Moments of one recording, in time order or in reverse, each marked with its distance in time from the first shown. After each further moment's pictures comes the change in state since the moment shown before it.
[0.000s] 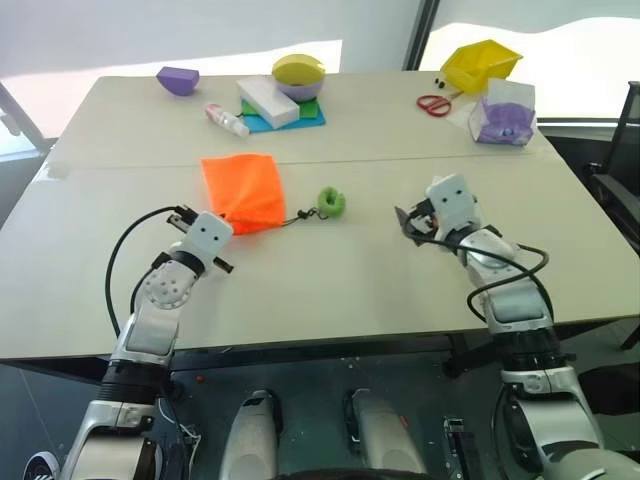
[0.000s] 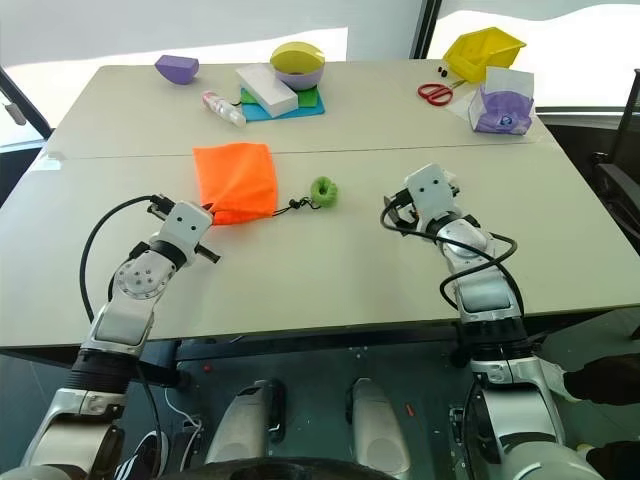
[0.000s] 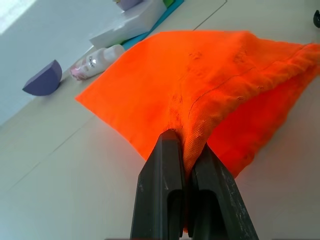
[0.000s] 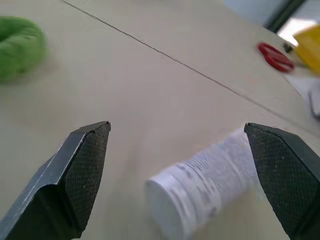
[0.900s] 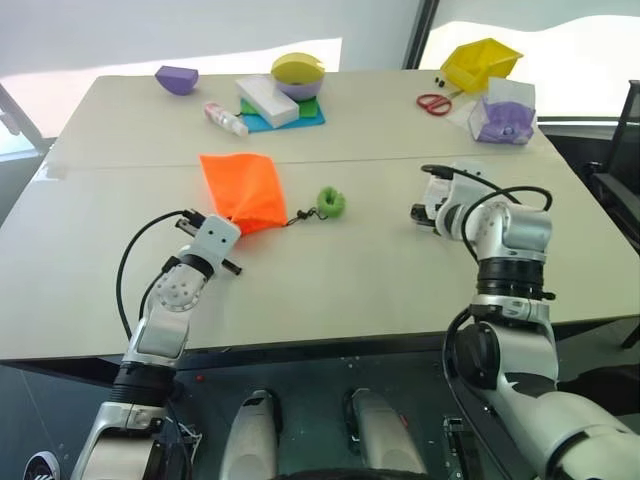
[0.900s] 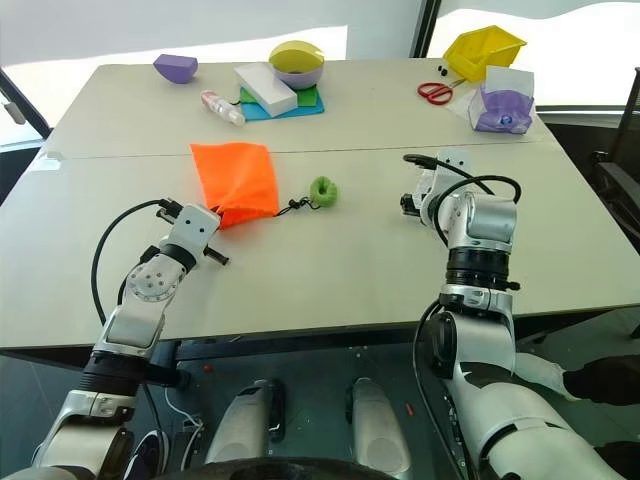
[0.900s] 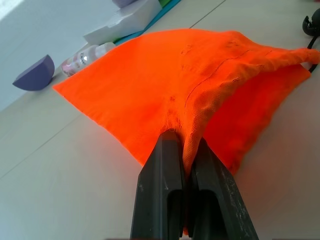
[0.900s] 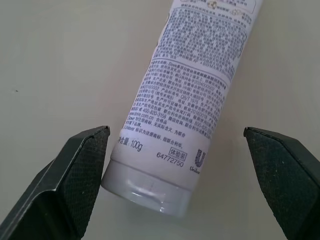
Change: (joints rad) left arm 0.003 -0.045 -0.016 0.007 0.000 0.003 0.025; right arm -0.375 0.163 -0.314 0.268 0.144 0.661 -0.311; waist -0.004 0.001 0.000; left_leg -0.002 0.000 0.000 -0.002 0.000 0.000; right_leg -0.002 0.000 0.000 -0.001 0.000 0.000
